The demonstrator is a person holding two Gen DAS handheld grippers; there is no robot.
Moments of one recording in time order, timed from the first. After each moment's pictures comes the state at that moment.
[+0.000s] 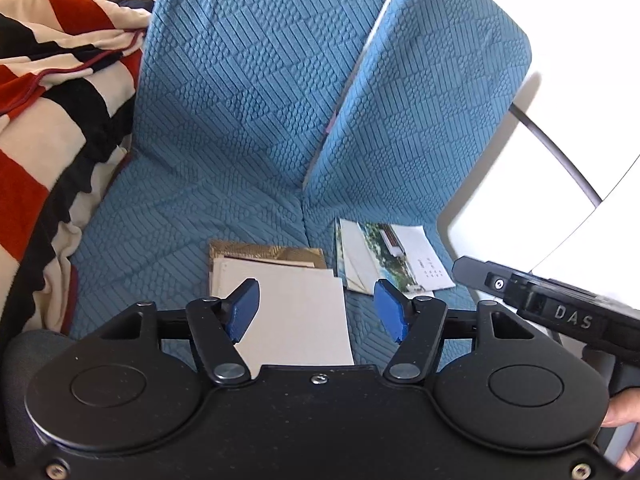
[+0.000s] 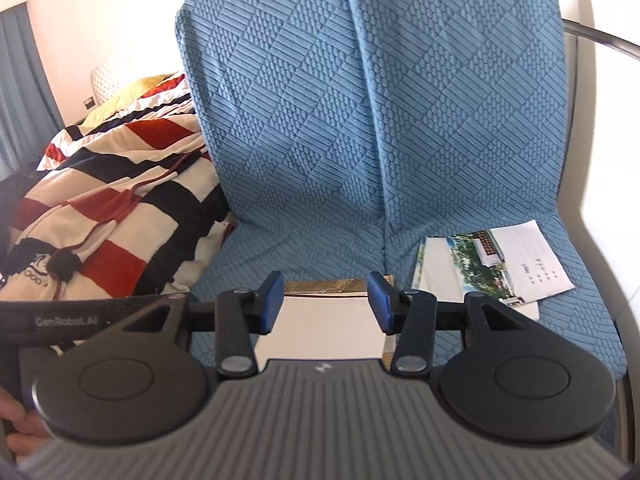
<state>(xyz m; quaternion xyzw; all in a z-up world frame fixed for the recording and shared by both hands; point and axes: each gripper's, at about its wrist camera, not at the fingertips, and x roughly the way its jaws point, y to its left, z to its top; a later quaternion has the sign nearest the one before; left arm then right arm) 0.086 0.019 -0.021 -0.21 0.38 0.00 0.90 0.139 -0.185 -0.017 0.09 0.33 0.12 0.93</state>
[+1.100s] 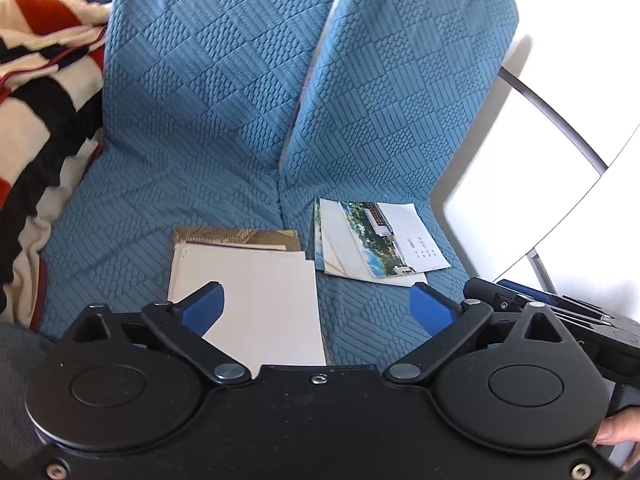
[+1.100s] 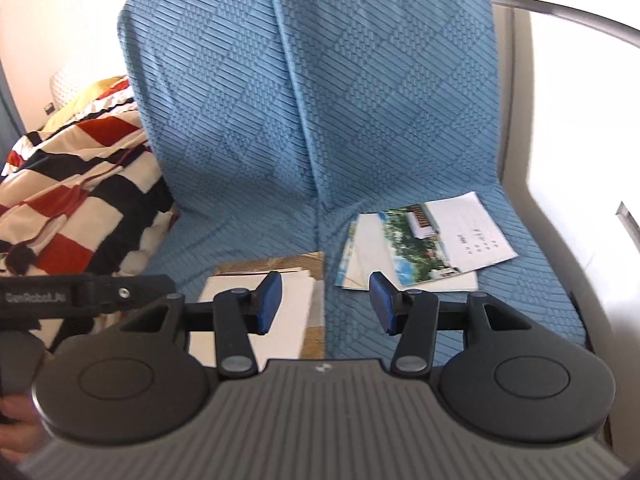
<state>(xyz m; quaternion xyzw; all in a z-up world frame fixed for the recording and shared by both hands) 0.116 -0.039 -0.038 -0.18 0.39 0.00 0.90 0.119 -0.243 -0.048 0.09 0.34 0.06 0.93</state>
